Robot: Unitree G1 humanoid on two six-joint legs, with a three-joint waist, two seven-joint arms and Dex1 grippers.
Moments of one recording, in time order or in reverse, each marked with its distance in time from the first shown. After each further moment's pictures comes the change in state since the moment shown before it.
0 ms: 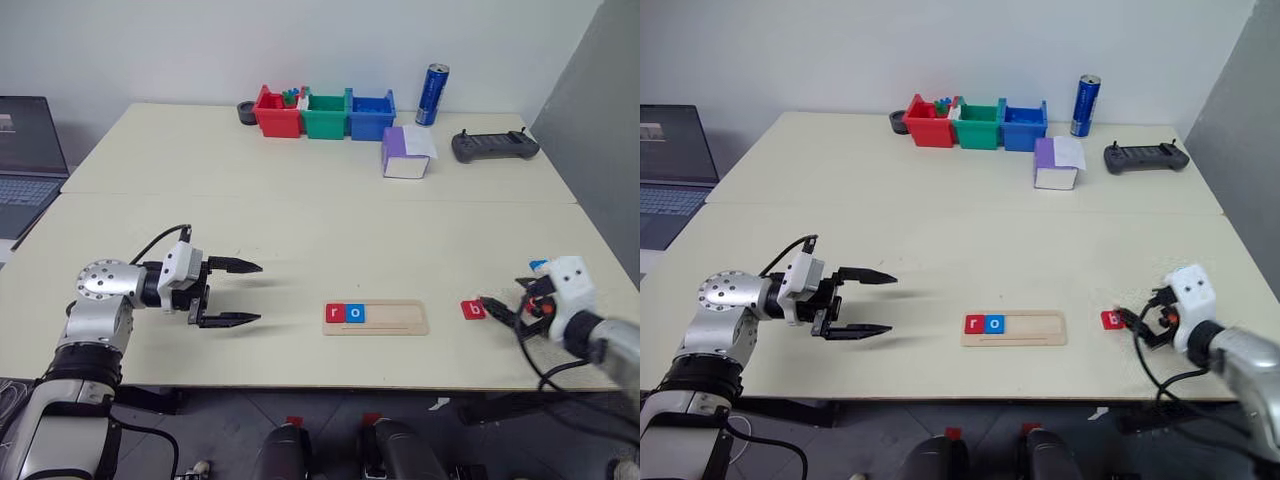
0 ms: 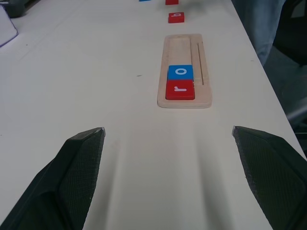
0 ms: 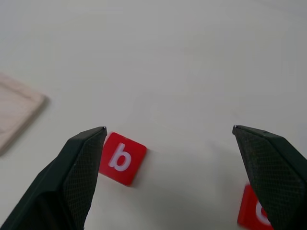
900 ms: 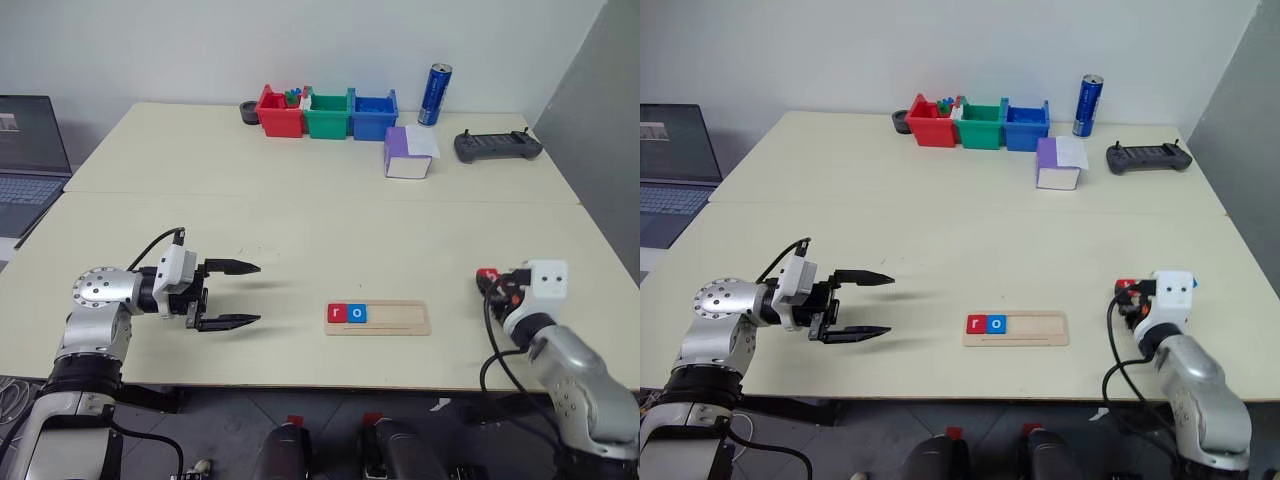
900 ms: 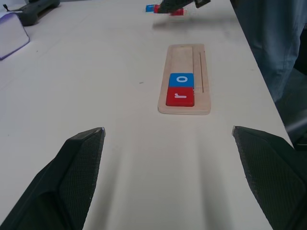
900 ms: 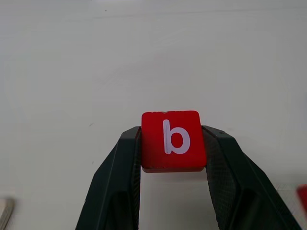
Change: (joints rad) left arm 0.026 -0.034 0.070 -0.047 0.008 0.039 0.000; right arm 0.065 0.593 0.052 -0.168 -0.112 0.092 -0.671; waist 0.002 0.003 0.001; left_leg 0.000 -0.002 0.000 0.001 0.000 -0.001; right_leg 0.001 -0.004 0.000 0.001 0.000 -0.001
